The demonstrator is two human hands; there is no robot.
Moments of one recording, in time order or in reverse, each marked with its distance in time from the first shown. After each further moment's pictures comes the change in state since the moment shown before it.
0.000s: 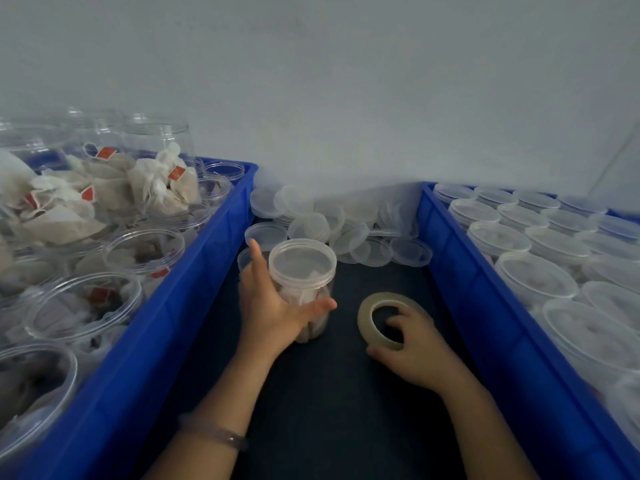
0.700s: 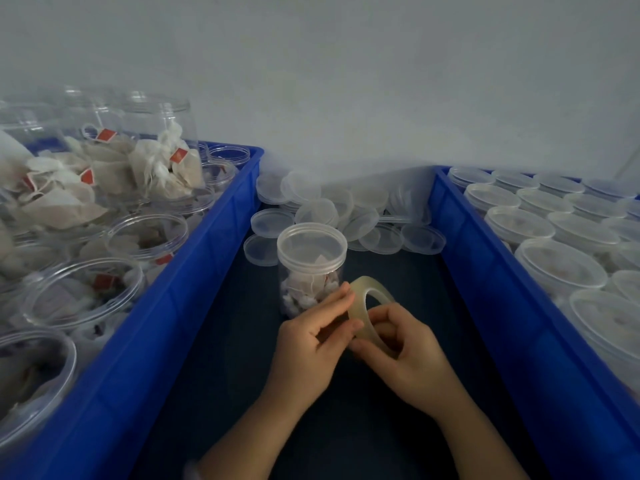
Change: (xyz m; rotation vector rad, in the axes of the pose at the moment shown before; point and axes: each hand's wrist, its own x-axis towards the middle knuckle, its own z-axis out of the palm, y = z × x) left_hand -0.054 0.006 0.010 -0.253 -0.199 0.327; right_hand -0.036 -0.026 0.020 0.667 0.078 -0.375
